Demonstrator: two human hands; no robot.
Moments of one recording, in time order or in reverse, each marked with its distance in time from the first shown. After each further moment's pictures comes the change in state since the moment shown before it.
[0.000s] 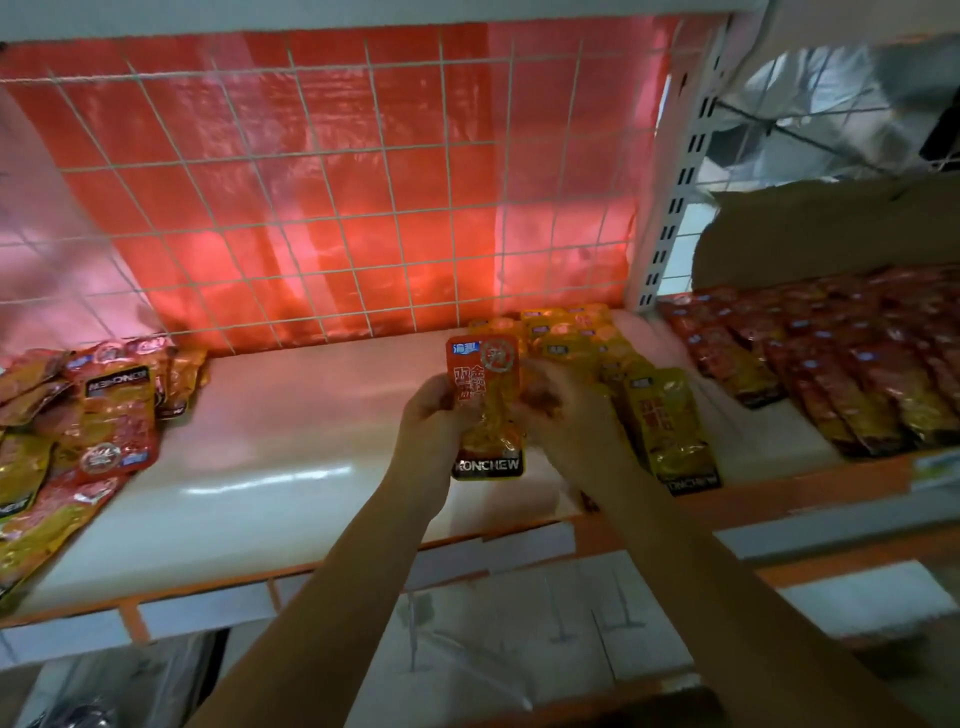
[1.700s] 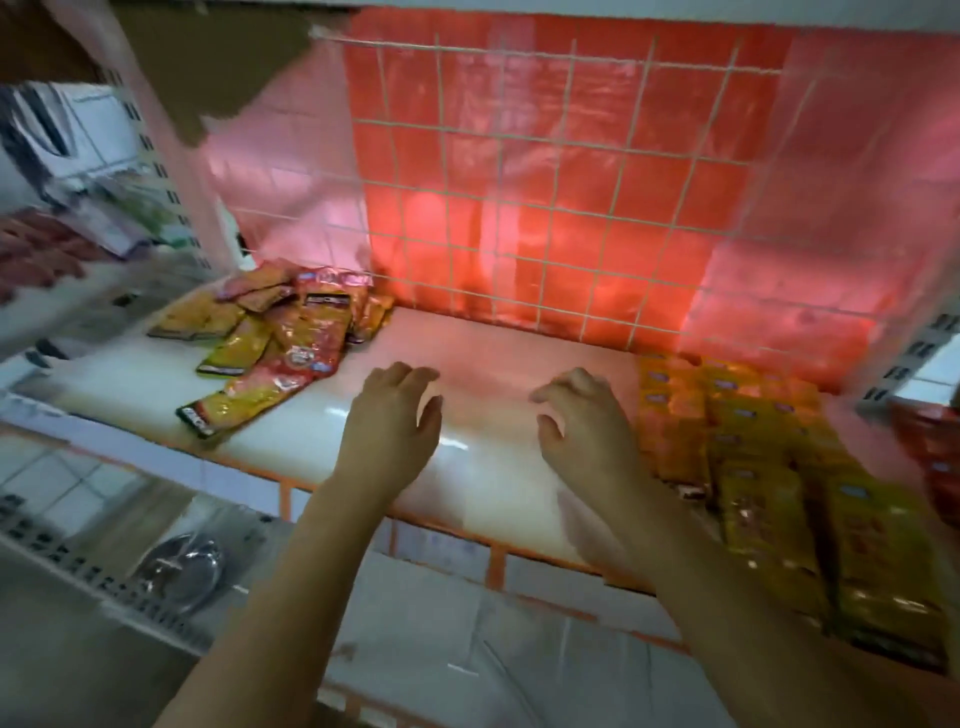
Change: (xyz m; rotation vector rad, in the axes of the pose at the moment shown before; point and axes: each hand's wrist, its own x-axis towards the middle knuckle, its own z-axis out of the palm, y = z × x) left_hand -0.023 0.007 -0.152 1.312 0.512 0.511; right_hand 0.042 0.000 0.103 -0.489 -0.205 -0.514
